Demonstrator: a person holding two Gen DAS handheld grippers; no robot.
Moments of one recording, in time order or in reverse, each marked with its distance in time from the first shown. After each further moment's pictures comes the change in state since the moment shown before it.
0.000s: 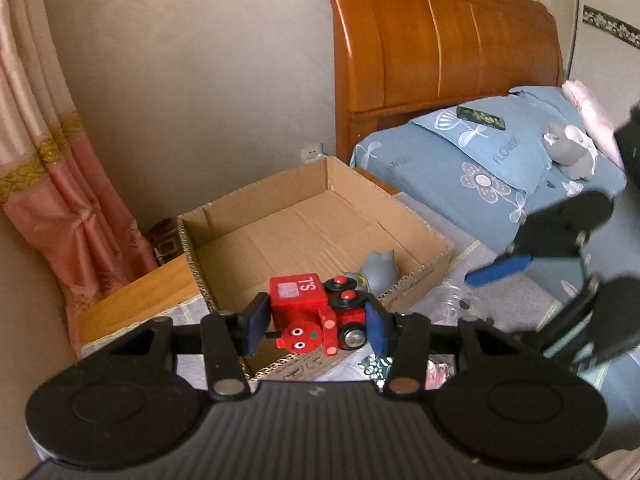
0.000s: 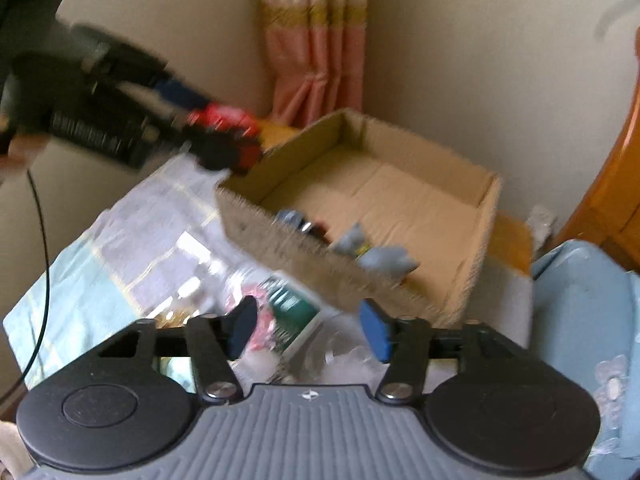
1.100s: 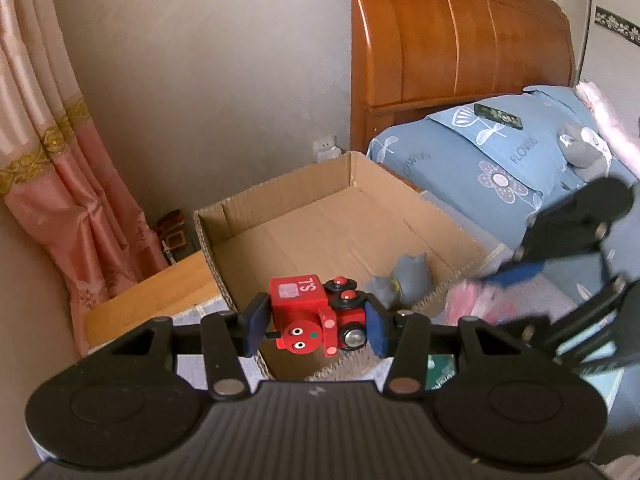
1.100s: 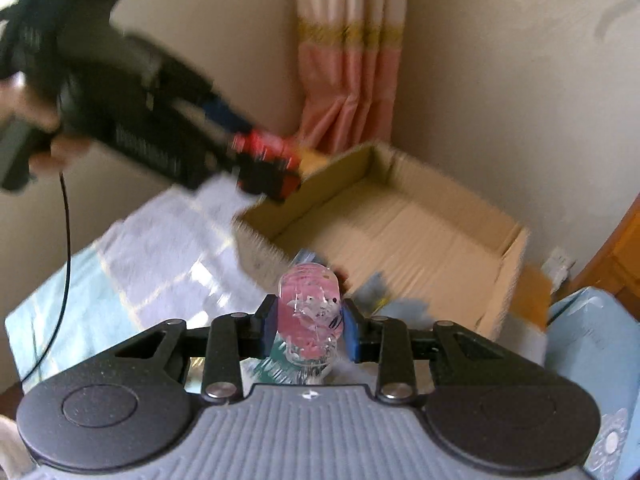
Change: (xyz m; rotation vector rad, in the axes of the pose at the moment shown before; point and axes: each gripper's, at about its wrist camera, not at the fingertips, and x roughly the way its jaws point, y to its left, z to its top) left arm 0.020 0.029 0.012 -0.024 0.026 0.016; right arm 0.007 0.004 0.040 -0.092 -0.061 0.018
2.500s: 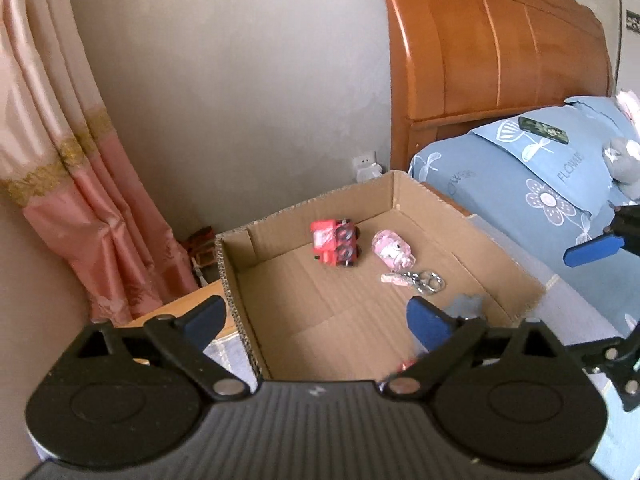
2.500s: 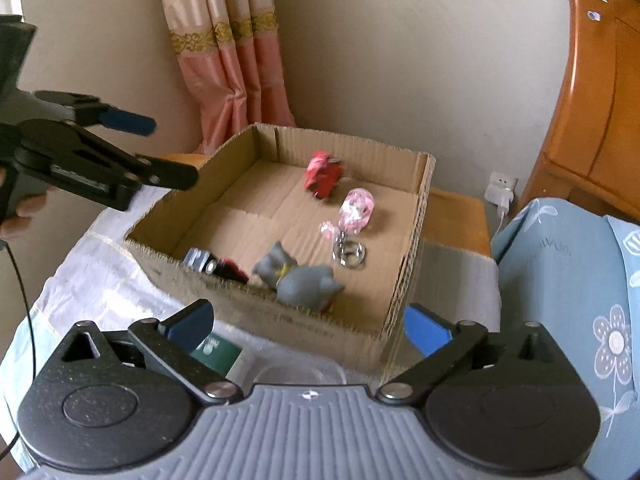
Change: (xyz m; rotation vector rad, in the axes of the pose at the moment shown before) left arm 0.033 -0.006 0.011 -0.014 -0.056 0.131; right arm 0.007 -0.055 -0.039 0.315 0.014 -0.141
